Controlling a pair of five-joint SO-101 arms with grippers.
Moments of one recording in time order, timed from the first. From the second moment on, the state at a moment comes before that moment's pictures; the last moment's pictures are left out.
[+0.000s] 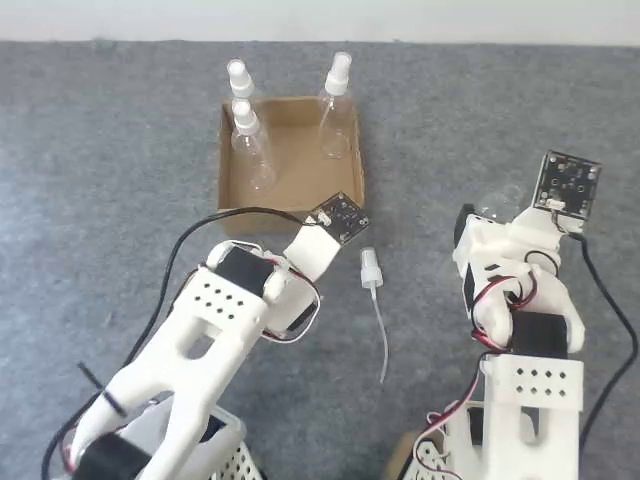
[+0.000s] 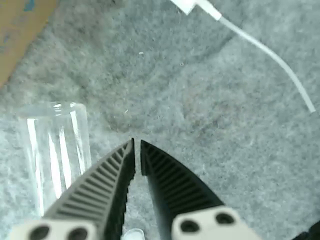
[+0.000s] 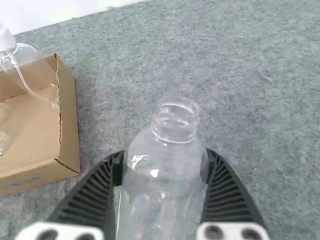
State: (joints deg) left arm 22.7 -28.5 47.0 74.5 -11.6; right arm 1.4 -59.0 54.1 50.0 -11.6
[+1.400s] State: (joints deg) left arm -12.0 -40.7 34.2 98.4 -36.1; right arm 1.4 -59.0 54.1 50.0 -11.6
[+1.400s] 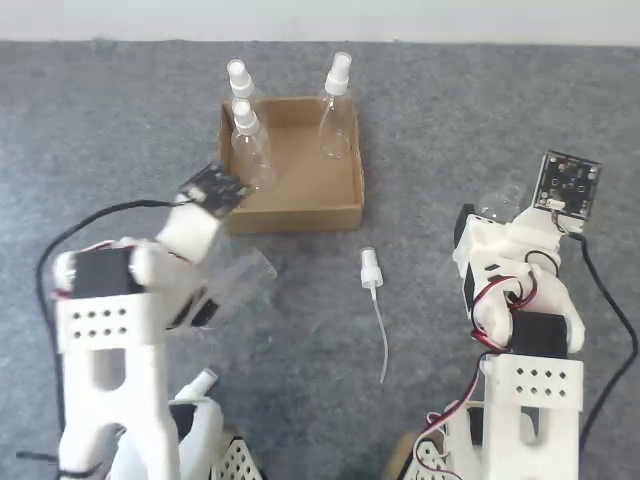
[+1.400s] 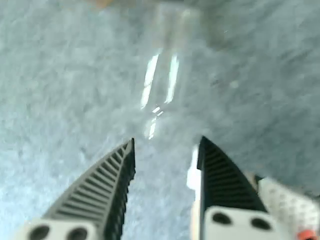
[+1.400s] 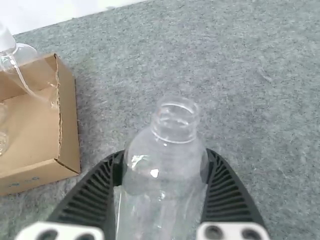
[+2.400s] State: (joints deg) left arm -22.9 -40.7 59.1 89.4 -54.9; right arm 1.4 -59.0 54.1 50.0 -11.6
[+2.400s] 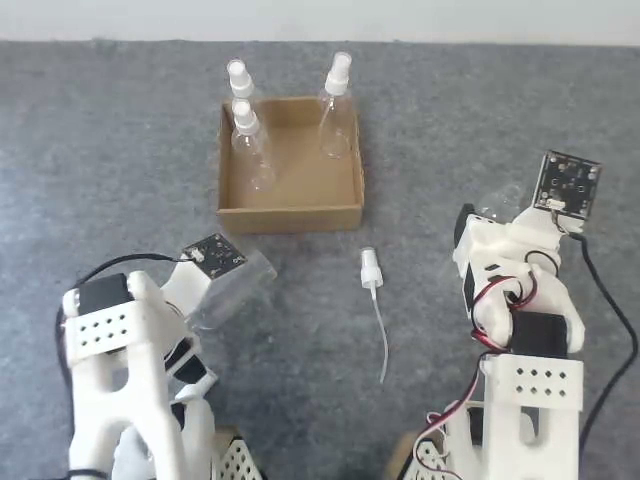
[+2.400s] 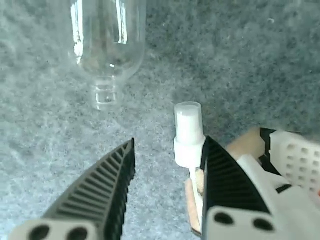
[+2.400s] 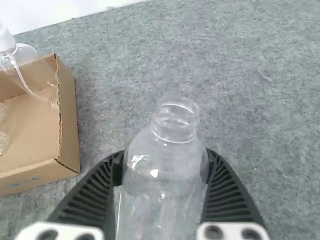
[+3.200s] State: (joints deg) left arm -22.0 -18.4 61.1 75.4 -56.6; right arm 1.4 -59.0 54.1 50.0 -10.1
